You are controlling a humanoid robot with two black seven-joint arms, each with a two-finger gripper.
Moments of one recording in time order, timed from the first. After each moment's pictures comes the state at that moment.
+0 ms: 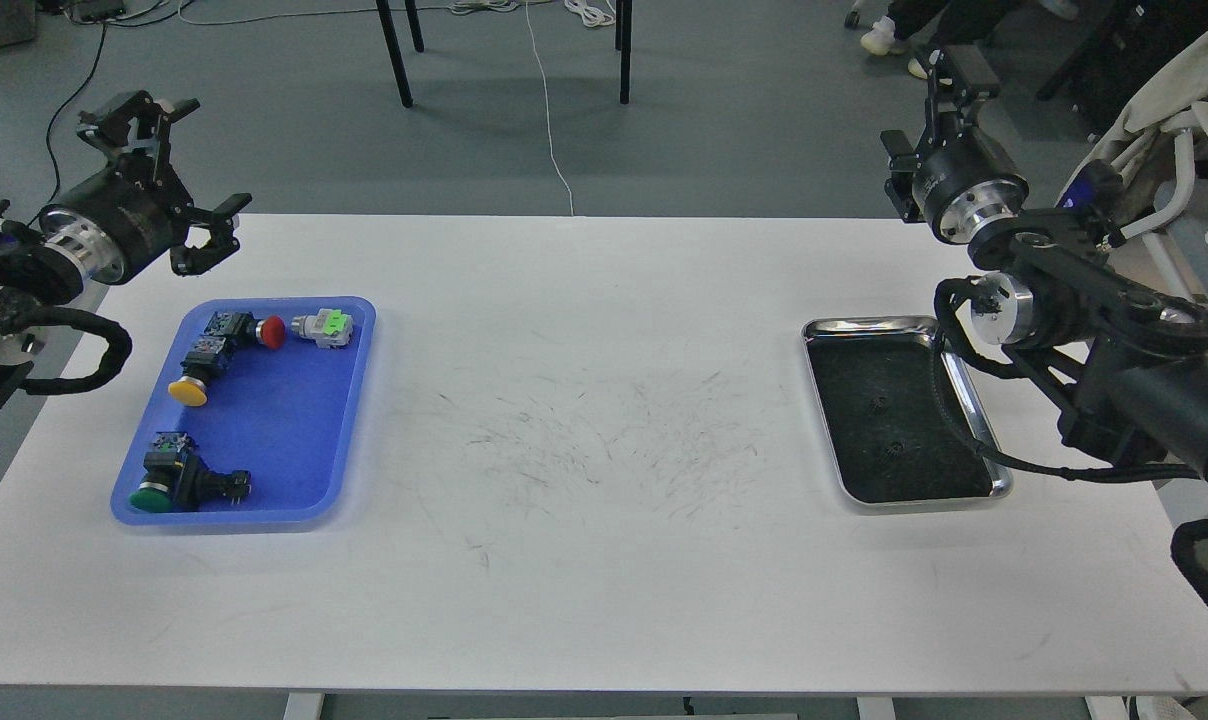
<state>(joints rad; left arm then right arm) -0.89 0.61 -0.50 -0.63 -0.09 -0.42 -0.08 0.98 -0.33 0.39 0.71 -0.11 -0.11 0.37</state>
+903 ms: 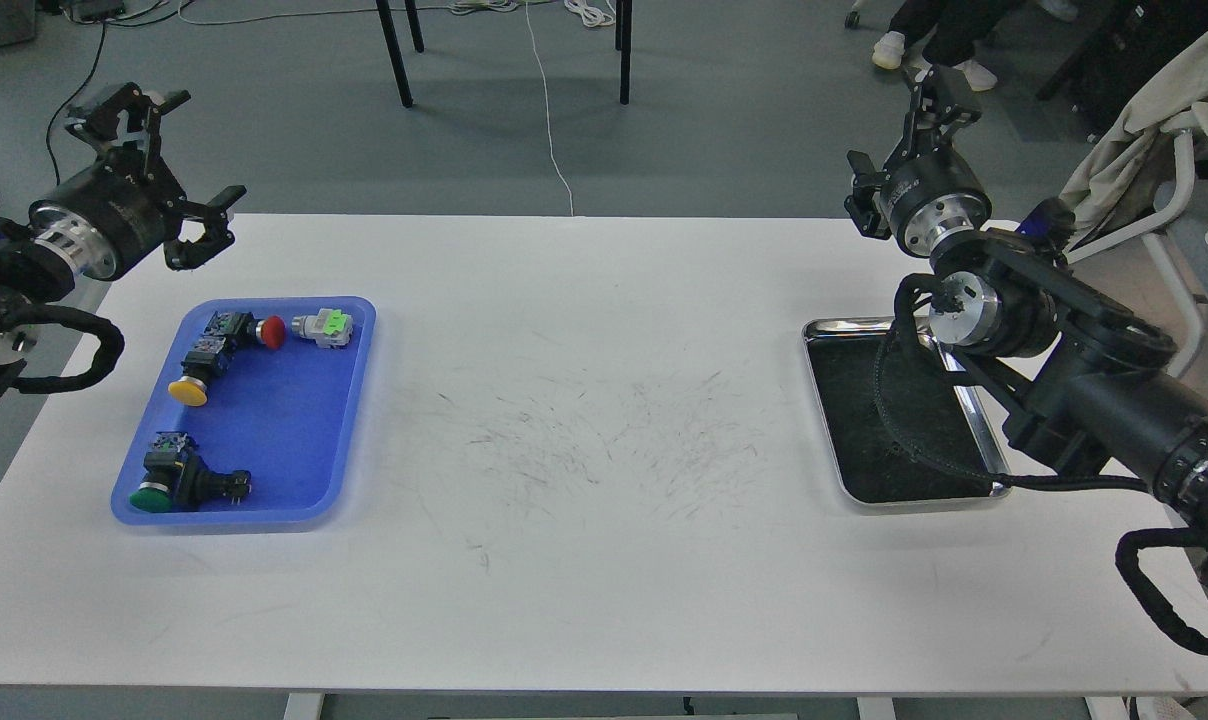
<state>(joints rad) -0.87 0.63 -0.54 -0.67 -0.08 -0.41 -0.08 0.95 -0.26 0.49 0.71 0.00 -0.12 0.34</state>
